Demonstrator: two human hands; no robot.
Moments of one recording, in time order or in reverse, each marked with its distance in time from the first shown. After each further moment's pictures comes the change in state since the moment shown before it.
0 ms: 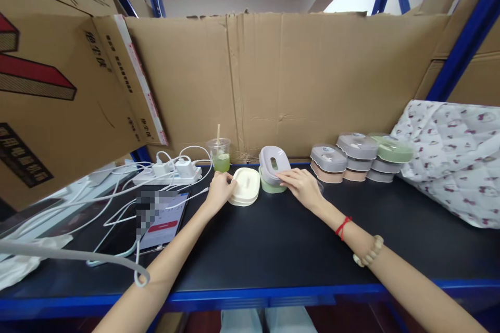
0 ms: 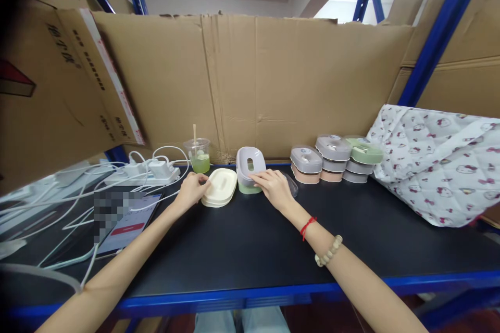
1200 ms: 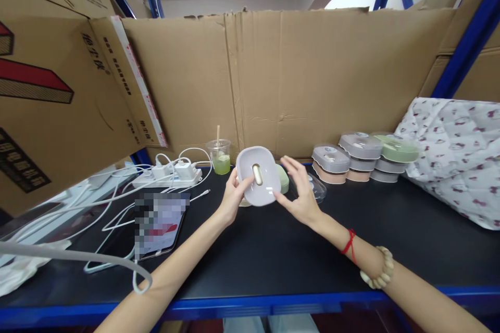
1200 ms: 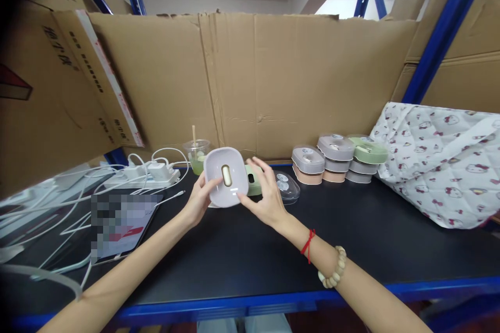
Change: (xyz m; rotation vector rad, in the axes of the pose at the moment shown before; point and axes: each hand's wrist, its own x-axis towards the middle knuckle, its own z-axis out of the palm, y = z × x) left_hand -0.033 0.028 0.015 -1.247 -0.138 0.053; right_hand 0.016 -0.043 -0.011 0.444 0.225 0.343
